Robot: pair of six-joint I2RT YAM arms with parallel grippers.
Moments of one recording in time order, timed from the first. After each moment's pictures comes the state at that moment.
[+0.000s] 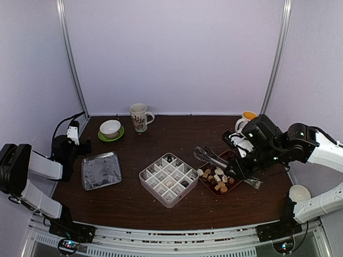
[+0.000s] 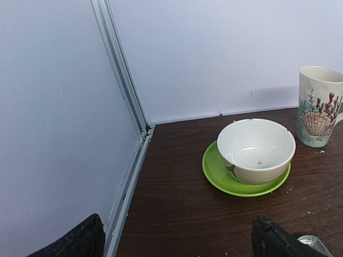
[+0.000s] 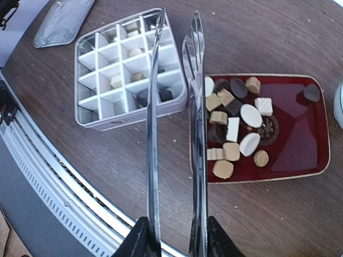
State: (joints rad) left arm 0.03 1.42 0.33 0.95 -0.09 0.18; right arm 0.98 1.09 1.09 -0.96 0.08 0.41
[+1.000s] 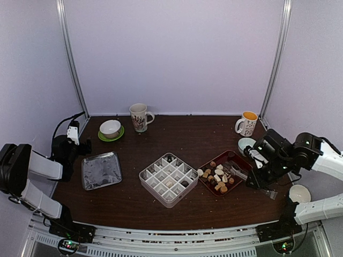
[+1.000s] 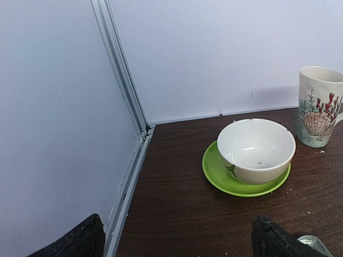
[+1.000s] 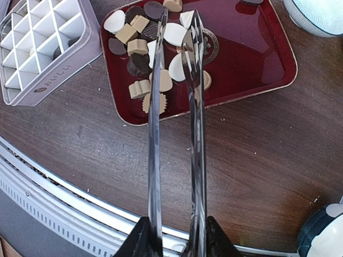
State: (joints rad) left arm 0.03 1.42 0.33 0.95 -0.09 0.18; right arm 0.85 0.96 0.93 -1.15 0.11 0.52
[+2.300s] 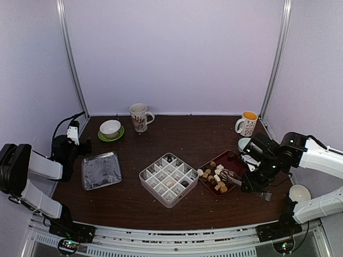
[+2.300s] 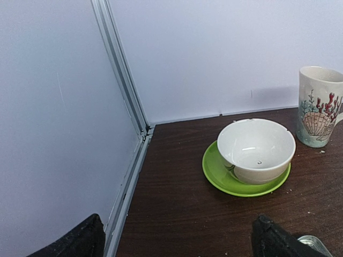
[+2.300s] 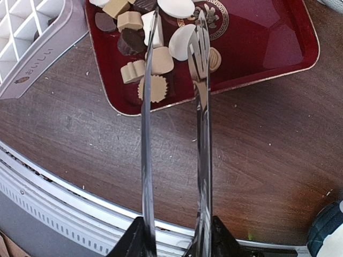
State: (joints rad) left arm 0.03 1.42 0.33 0.95 -0.09 0.18; right arm 0.82 1.08 0.91 -1.13 0.03 0.52
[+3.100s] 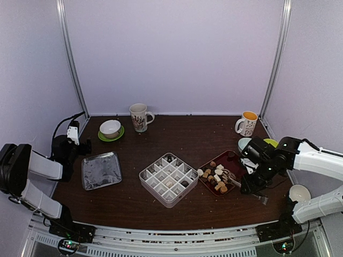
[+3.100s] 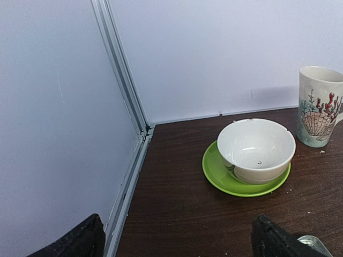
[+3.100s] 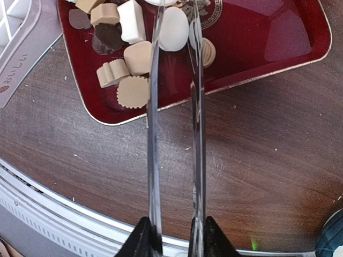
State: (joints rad) left arm 0.03 1.42 0.33 0.95 -0.09 0.18; right arm 0.75 1.11 0.82 -1.04 0.00 0.51
